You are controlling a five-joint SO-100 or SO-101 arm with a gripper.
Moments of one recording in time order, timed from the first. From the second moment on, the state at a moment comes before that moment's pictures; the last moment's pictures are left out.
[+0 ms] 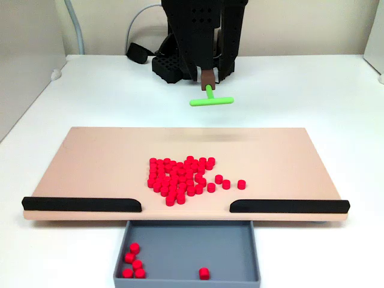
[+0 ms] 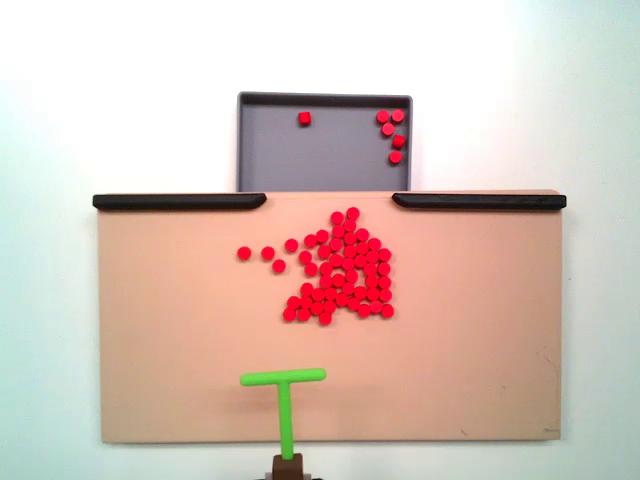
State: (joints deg) arm -3.2 114.6 115.9 80.9 -87.0
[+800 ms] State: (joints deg) arm -1.4 114.6 115.9 80.9 -88.1
